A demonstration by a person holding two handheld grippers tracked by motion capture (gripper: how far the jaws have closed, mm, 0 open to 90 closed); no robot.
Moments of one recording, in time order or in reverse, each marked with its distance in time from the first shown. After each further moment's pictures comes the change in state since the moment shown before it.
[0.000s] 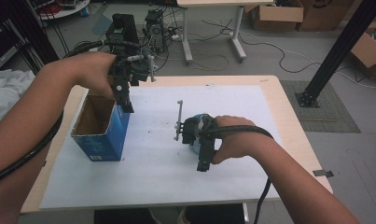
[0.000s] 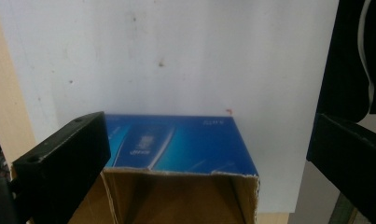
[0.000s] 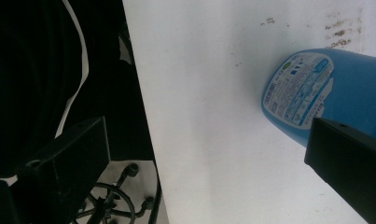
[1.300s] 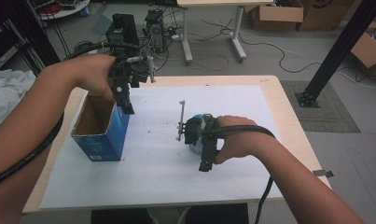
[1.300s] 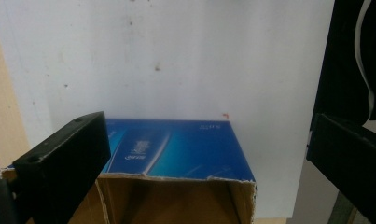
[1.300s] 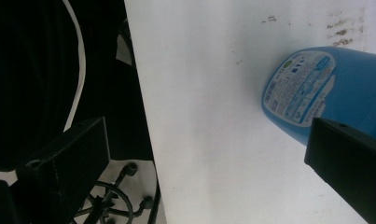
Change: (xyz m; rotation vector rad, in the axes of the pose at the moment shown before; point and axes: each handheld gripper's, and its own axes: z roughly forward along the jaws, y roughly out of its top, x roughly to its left) left arm -0.001 -0.003 0.004 -0.013 -0.010 -0.011; right arm -0.001 -0.005 0.001 -0.005 0.004 -0.015
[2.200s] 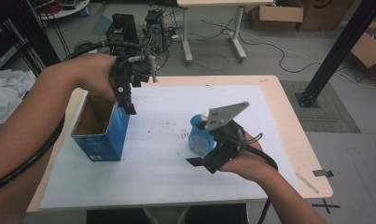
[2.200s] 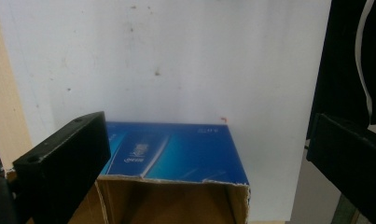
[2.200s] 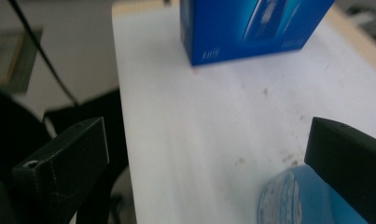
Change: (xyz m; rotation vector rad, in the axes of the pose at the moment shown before) left arm -0.007 0.006 -0.007 -0.012 0.015 -0.001; right arm 0.026 -0.063 -0.006 -0.892 -0.129 0.126
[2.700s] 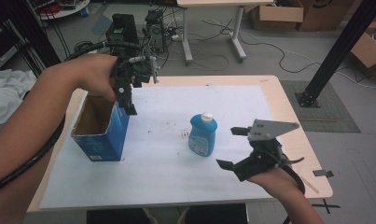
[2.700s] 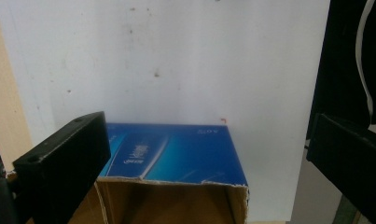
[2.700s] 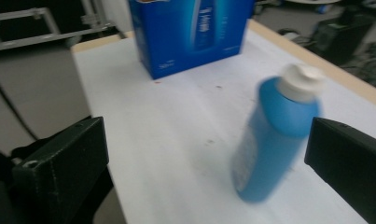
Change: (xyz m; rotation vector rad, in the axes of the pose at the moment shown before) left arm -0.002 0.003 0.000 -0.005 0.003 0.007; right arm 0.007 -0.064 -0.055 -0.123 -0.195 0.128
